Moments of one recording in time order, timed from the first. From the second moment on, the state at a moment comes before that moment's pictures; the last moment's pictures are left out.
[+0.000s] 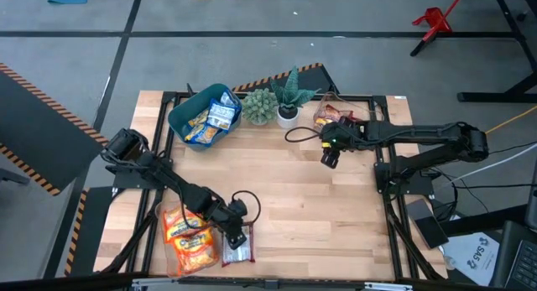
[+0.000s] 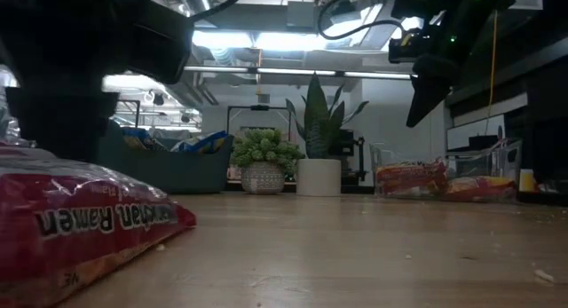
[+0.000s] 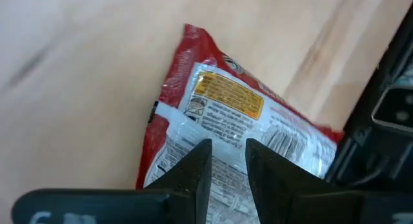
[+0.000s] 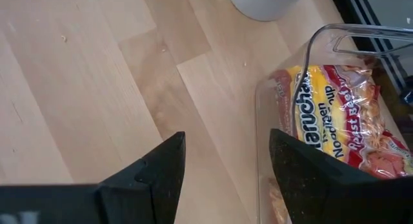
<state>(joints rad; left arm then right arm) -0.53 1.72 0.96 -0.26 0.01 -1.23 -0.17 1.22 0.87 -0.75 0.28 0.18</state>
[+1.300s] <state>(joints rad) -0.36 1.59 1.14 -0.52 -0.25 -0.93 -0.11 1.22 0.72 -0.29 -0.02 0.20</state>
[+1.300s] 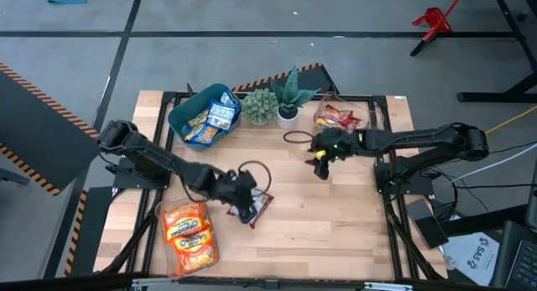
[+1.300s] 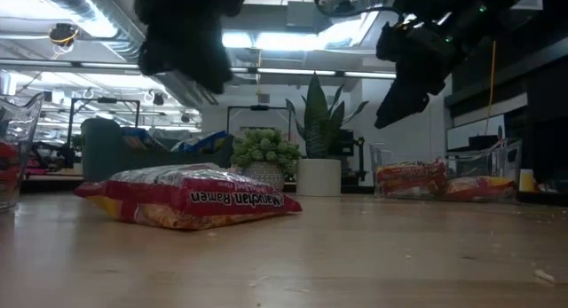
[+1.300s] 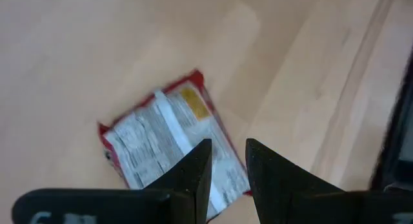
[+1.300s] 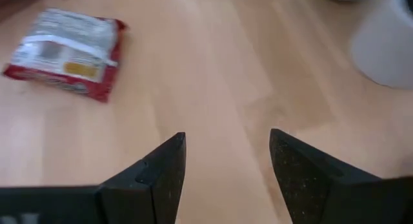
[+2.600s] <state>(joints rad) -0.46 1.81 1.14 -0.68 -0.24 -1.04 0.28 1.27 0.63 0.06 0.17 0.20</state>
